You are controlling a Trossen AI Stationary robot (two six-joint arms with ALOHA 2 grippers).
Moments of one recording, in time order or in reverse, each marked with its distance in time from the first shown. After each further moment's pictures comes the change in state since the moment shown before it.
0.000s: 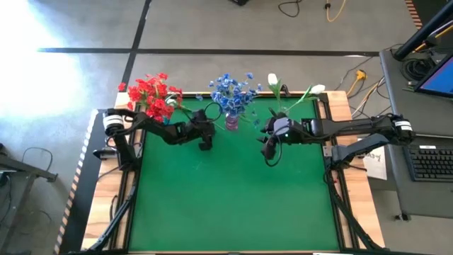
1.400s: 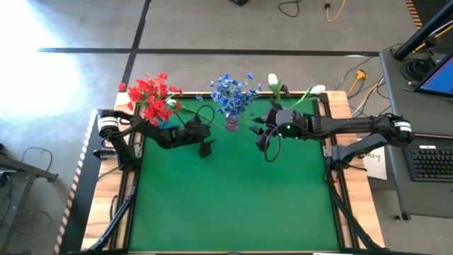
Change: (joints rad) left arm -0.033 -0.065 -0.112 0.083 0.139 -0.305; right arm -0.065 0.013 0.000 0.259 0.000 -0.124
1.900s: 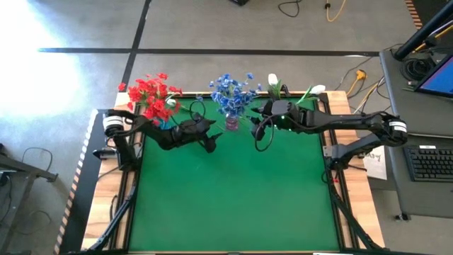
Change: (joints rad) left arm 0.005 0.056 -0.022 0.354 0.007 -0.172; right arm -0.124 0.073 0.000 0.105 -0.001 -0.081
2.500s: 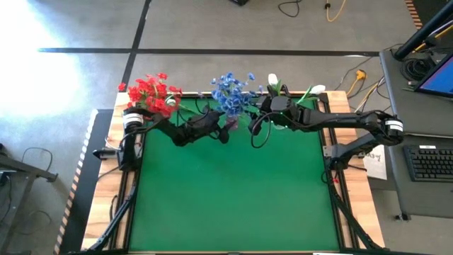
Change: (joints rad) left arm 0.029 0.211 0.215 0.227 -0.034 -0.036; right arm -0.040 0.048 0.000 0.136 0.009 -0.078
